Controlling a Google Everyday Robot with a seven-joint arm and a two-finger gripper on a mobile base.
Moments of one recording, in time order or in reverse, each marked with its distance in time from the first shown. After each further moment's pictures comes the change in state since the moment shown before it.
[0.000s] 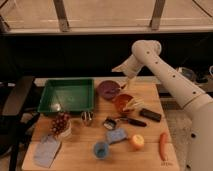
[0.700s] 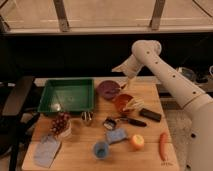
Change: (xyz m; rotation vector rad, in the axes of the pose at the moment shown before) arm 0.000 0.000 0.000 0.000 0.000 0.000
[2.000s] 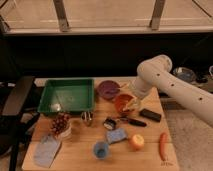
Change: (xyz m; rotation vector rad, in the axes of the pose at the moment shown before) arm -0.072 0.129 -0.035 -0.148 0.106 0.062
